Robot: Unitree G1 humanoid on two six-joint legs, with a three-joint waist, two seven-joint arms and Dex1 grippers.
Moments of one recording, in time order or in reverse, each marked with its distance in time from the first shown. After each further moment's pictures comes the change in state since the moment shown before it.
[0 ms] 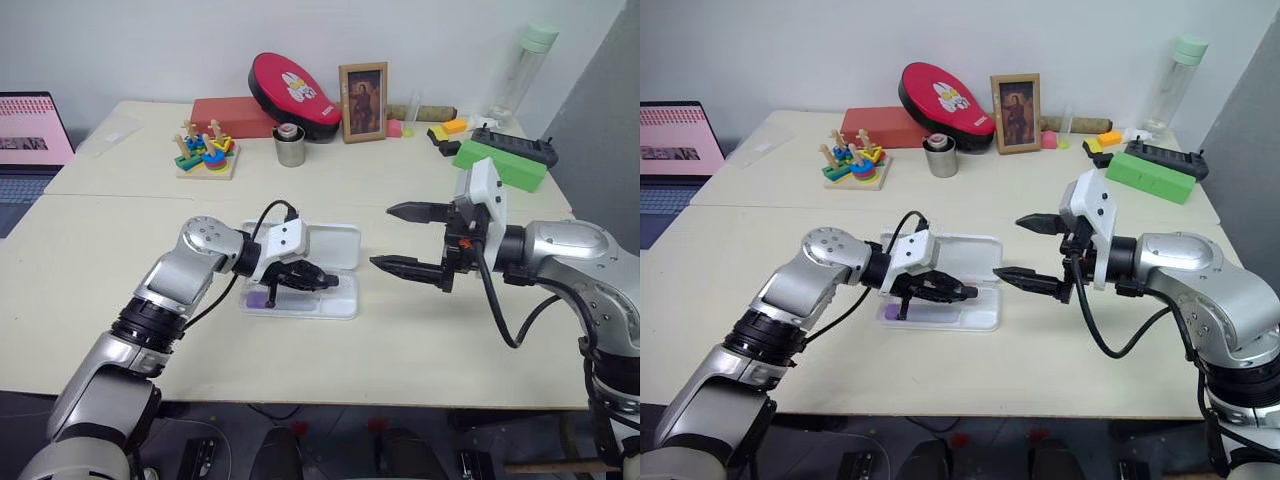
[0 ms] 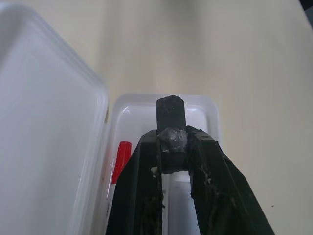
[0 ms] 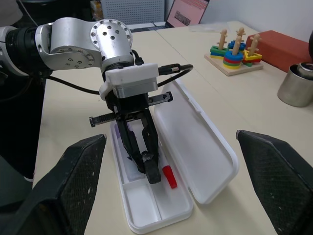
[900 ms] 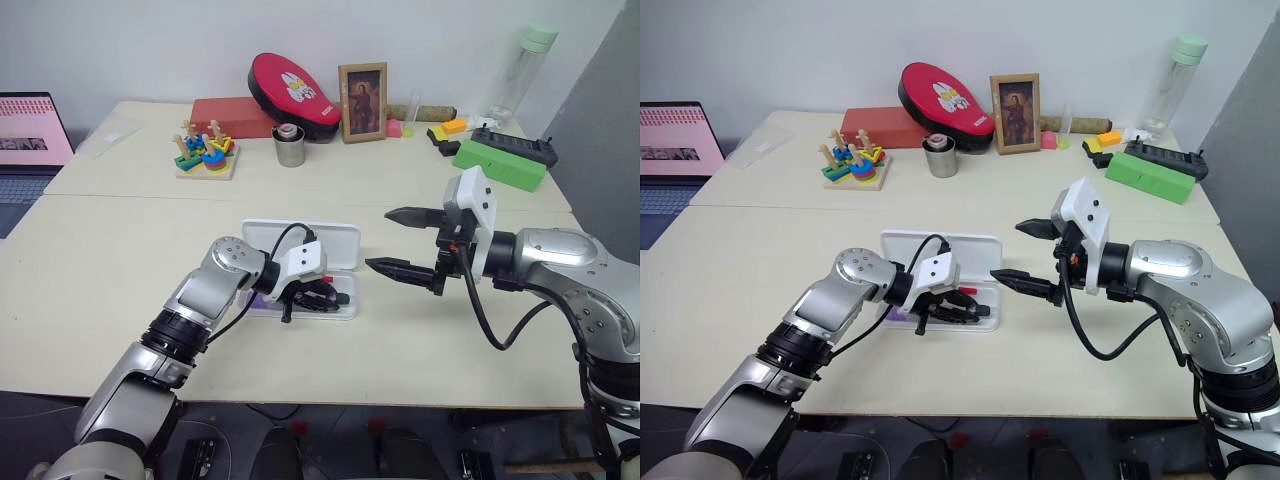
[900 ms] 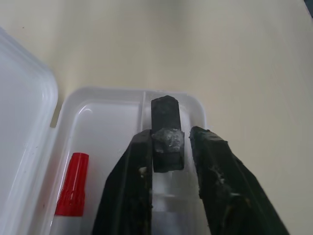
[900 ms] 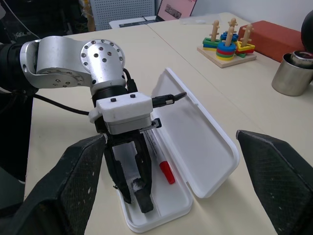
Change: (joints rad) left arm 0.046 -0.091 -0.033 -0.017 0.061 0.057 0.003; right arm 0.001 0.017 0.024 -0.013 0.001 0.022 -0.061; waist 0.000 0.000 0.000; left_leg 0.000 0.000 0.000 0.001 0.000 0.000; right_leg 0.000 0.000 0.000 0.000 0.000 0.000
